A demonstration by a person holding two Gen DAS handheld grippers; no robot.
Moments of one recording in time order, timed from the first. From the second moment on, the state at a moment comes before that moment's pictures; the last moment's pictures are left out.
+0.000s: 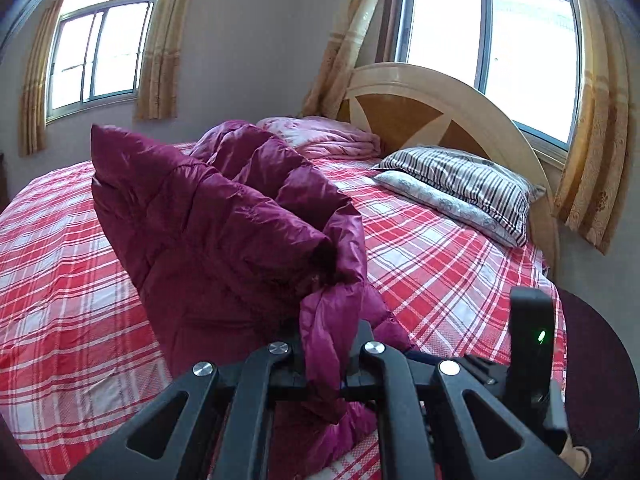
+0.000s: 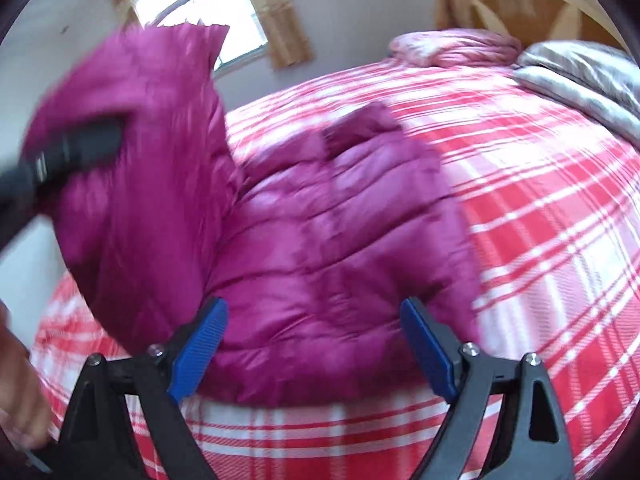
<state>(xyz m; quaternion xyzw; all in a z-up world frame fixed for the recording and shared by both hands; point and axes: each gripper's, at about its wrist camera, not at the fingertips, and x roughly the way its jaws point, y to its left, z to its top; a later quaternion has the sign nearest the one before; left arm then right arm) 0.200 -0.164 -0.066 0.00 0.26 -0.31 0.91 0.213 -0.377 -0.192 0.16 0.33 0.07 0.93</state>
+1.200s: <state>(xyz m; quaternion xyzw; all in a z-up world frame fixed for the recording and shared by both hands) 0.220 -0.184 -0.118 0.12 0.25 -0.34 0.90 0.267 -0.436 -0.219 0.28 0.37 0.11 0.88</state>
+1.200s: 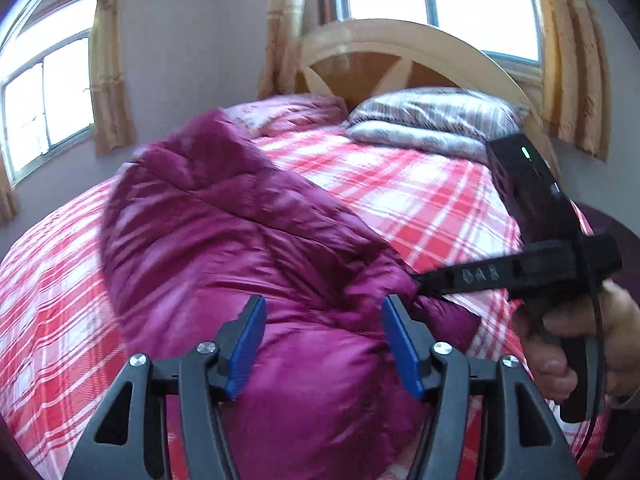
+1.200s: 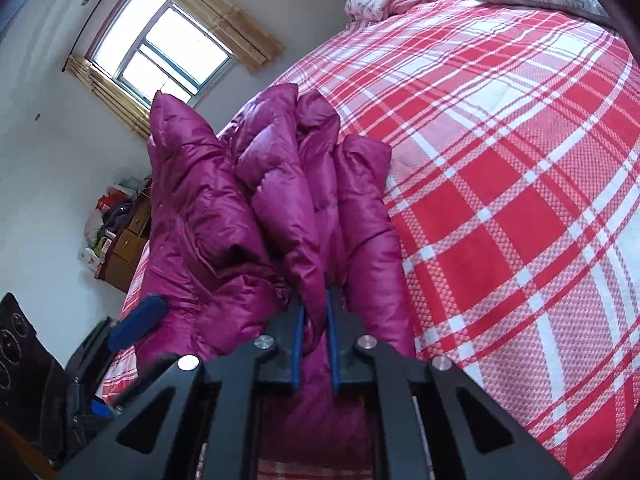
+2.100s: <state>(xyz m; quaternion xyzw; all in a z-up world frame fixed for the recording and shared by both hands) 0.265 -0.182 -0.141 0.11 0.27 -0.24 0.93 0.248 -0.386 -0.184 0.15 0.33 0.04 0.93</state>
